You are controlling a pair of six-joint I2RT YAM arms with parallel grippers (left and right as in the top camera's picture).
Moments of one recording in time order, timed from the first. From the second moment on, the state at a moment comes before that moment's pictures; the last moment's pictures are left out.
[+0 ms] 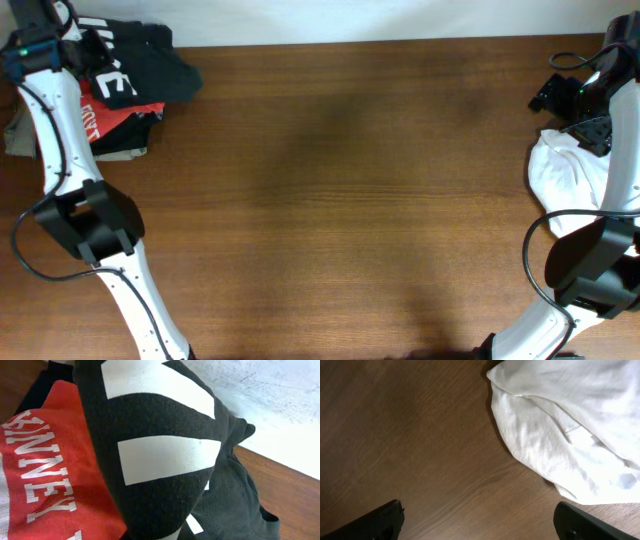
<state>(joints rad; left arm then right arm) 0.33 2.53 2.68 -0.97 0.10 -0.15 -0.36 1.97 2.03 -1.35 0.00 0.39</state>
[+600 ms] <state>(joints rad) 0.48 2.44 2.48 -0.89 0.03 -0.17 -0.36 1.97 2.03 -1.35 0.00 0.39</state>
